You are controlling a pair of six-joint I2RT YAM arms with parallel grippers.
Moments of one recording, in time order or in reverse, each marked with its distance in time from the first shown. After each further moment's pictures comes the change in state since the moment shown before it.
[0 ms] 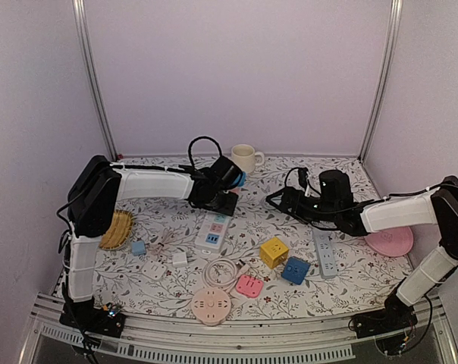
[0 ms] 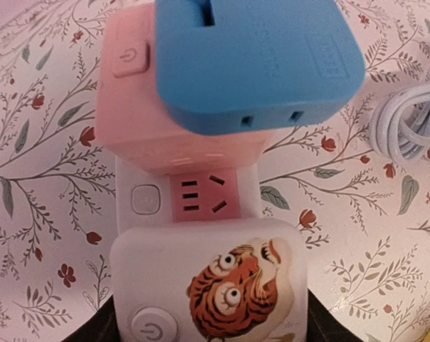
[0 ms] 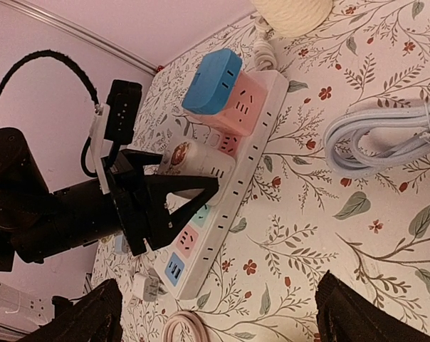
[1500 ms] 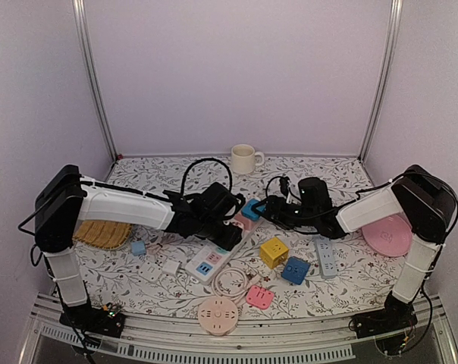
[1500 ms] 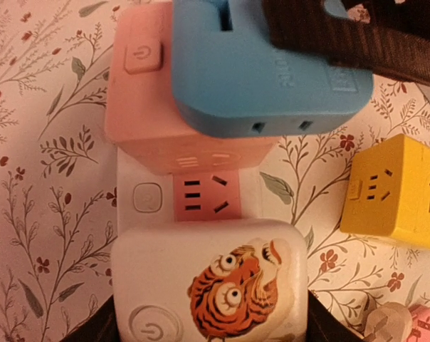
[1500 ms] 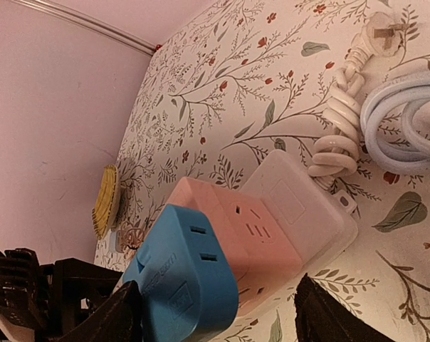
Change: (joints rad) left arm -0.177 -0.285 -0.397 0.164 0.155 0.097; right arm 0.063 0.257 0.094 0.131 -0.011 0.053
